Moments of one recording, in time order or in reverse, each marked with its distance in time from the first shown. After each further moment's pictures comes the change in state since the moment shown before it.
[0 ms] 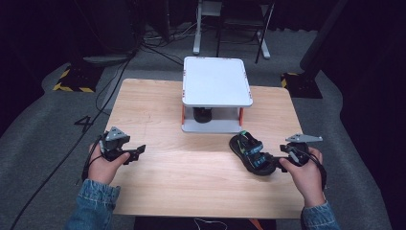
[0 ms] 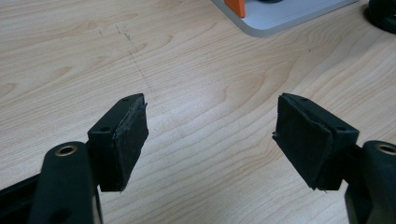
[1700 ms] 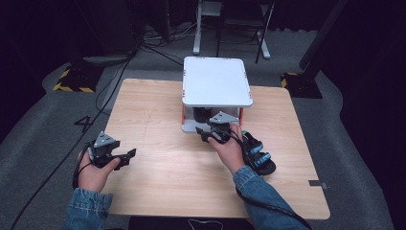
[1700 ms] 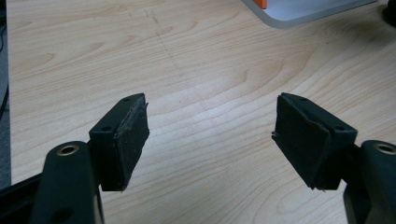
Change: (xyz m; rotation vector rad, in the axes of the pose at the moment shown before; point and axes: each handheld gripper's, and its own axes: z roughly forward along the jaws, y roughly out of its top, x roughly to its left) left arm 0.011 -0.021 -0.020 -0.017 0.049 -0.049; right arm 0.135 0.096 0.157 -0.279 0.162 -0.204
